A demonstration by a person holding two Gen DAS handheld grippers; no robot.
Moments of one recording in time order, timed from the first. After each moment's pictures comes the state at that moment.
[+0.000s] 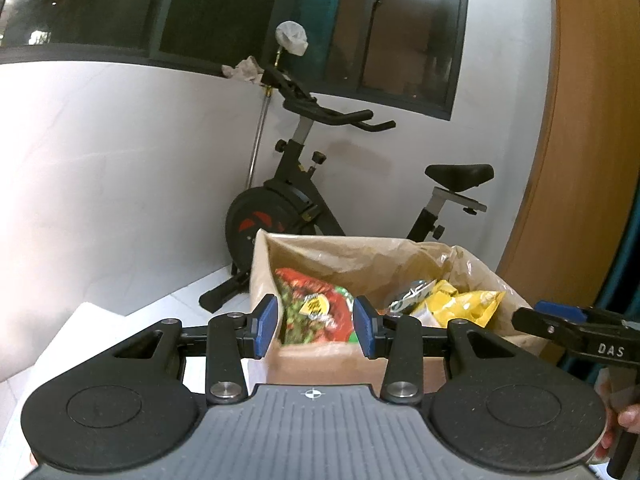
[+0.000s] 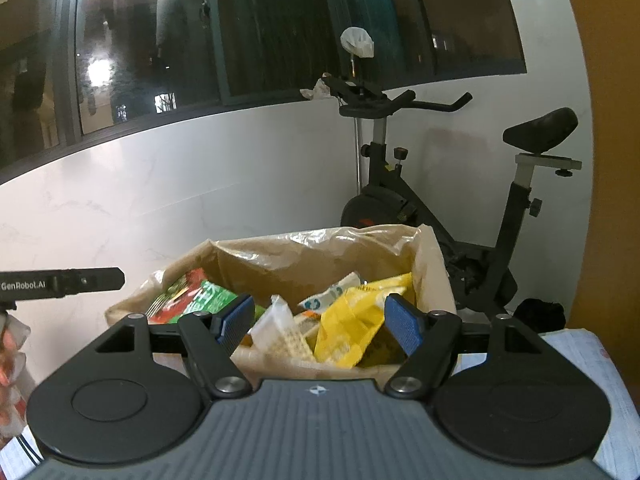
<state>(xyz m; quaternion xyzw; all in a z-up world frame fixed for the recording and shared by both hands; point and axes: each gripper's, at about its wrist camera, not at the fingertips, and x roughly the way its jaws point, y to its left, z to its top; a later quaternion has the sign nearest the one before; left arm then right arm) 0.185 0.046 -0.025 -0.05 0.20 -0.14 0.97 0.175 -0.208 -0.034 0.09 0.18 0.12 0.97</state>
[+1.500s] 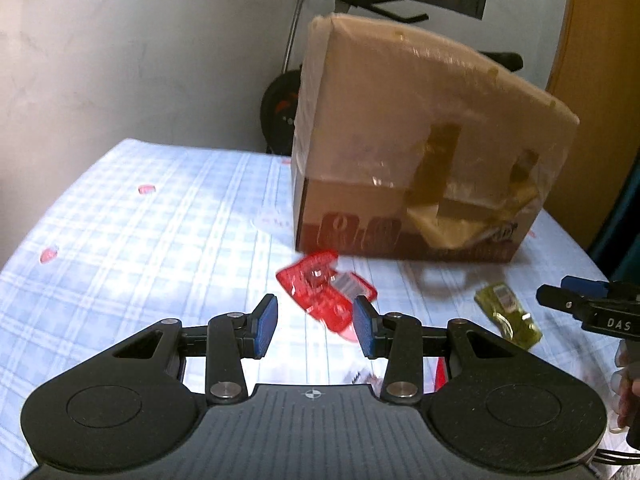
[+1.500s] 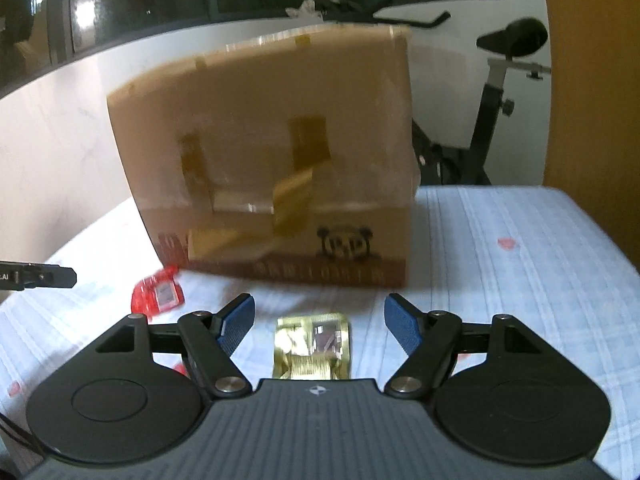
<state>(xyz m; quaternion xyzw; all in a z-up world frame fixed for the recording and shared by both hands) 0.085 0.078 -0.171 -0.03 0.34 -0.10 0.94 0.082 -0.202 -0.188 0.06 0.28 0.10 0.95</state>
